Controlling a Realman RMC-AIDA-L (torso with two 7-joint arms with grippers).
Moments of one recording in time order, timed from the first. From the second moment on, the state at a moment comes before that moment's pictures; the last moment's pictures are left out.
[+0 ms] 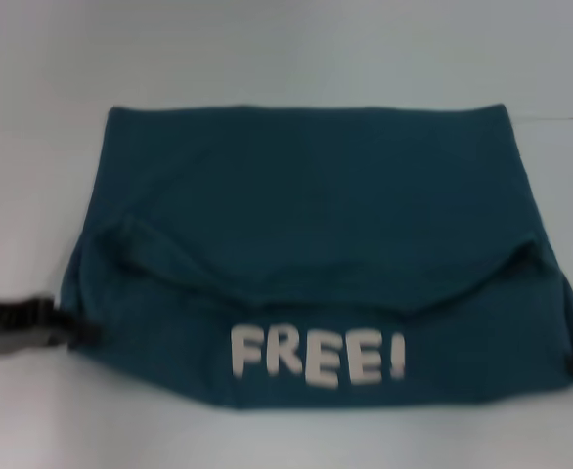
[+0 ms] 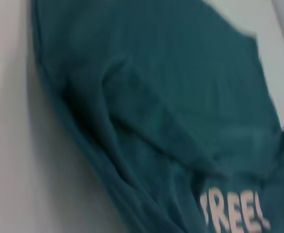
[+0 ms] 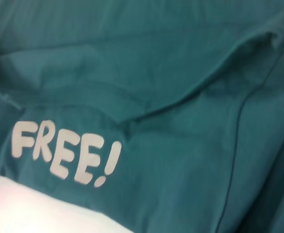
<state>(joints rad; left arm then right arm) -0.52 -2.01 0.56 0.92 2.41 1.72 -2.47 0.61 1.93 -0.69 -0.86 -2.58 -1.74 2.52</state>
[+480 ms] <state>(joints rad) -0.54 -2.00 0.50 0.91 2.53 1.85 -2.47 0.61 1.92 -0.60 -0.83 -2.56 -1.76 2.47</state>
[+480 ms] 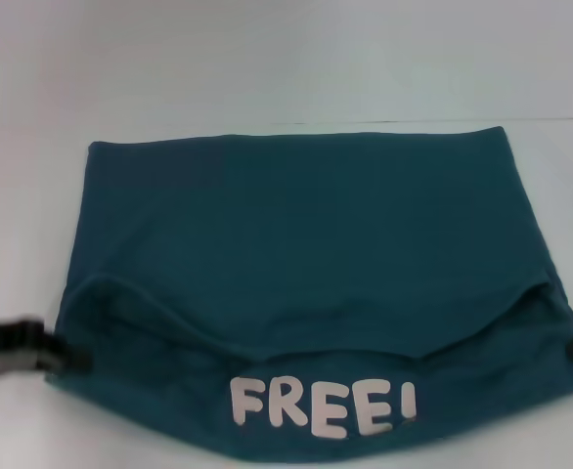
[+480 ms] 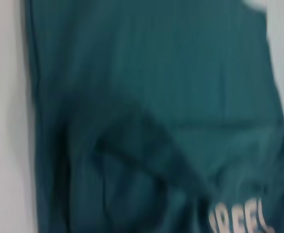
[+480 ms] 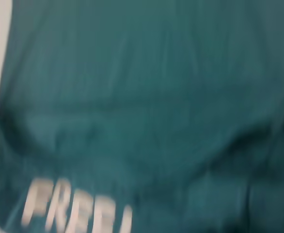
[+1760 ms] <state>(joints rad) -0.90 -2.02 0.48 0.53 2.53 0.78 -2.56 0.84 2.01 -0.64 -0.58 -2.44 -0.68 2.50</state>
